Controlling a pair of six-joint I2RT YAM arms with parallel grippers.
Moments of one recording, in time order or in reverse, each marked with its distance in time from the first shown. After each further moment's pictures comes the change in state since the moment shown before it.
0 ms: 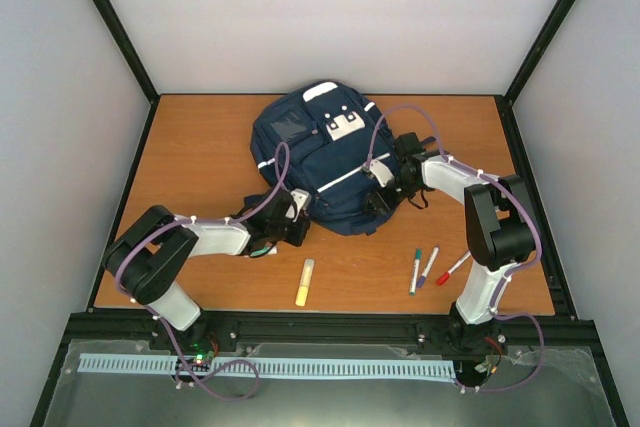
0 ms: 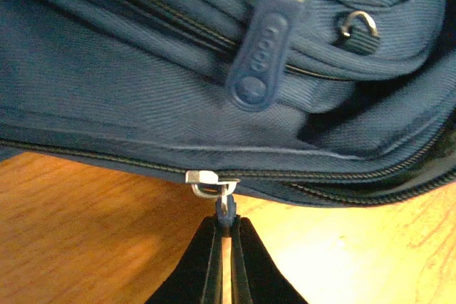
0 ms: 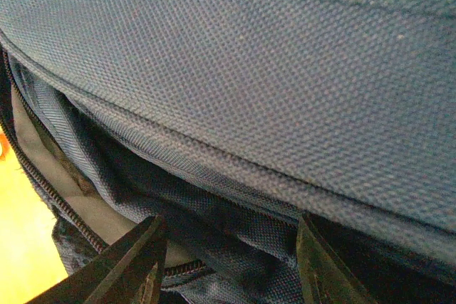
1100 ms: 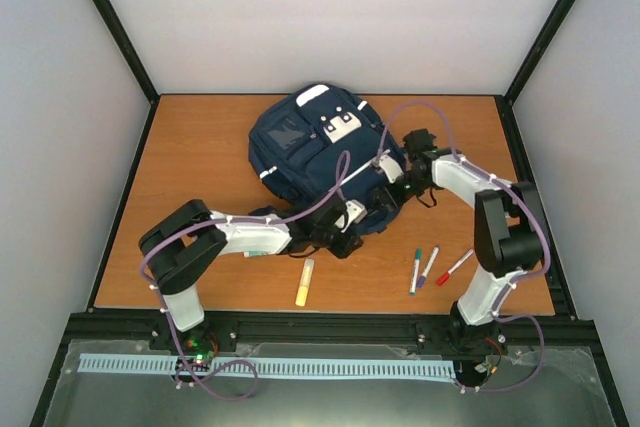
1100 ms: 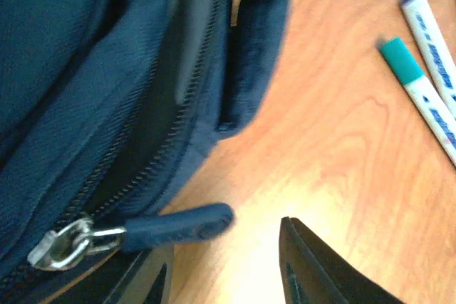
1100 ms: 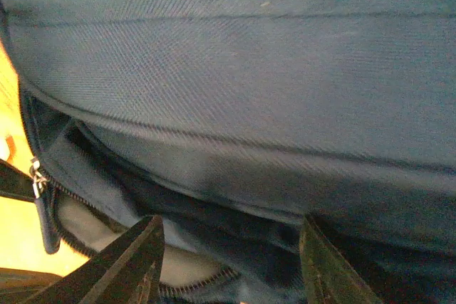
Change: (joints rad) left arm -0.285 0.181 0.290 -0.108 0.027 -0.011; right arm -0.039 -0.036 -0.002 -0.027 0.005 0.013
